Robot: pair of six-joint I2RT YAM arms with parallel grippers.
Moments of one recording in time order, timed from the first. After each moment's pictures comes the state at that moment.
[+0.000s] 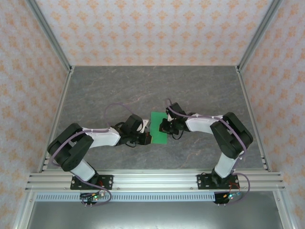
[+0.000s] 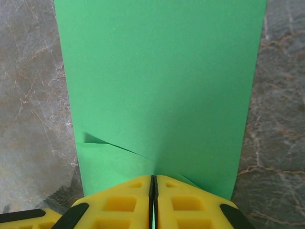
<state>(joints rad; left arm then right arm) -0.66 1.58 0.62 0.01 0.37 -0.55 0.62 1.73 0.86 -0.18 -0.34 0.78</state>
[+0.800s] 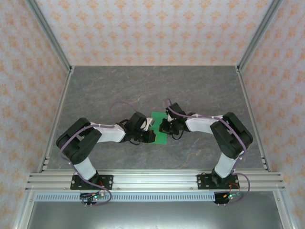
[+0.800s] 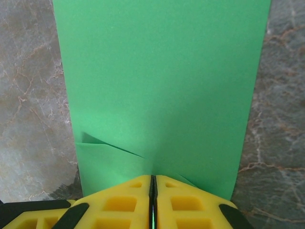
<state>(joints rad) -0.66 1.68 0.69 0.06 0.43 -0.57 0.62 1.73 0.86 -0.19 -0.35 0.78</state>
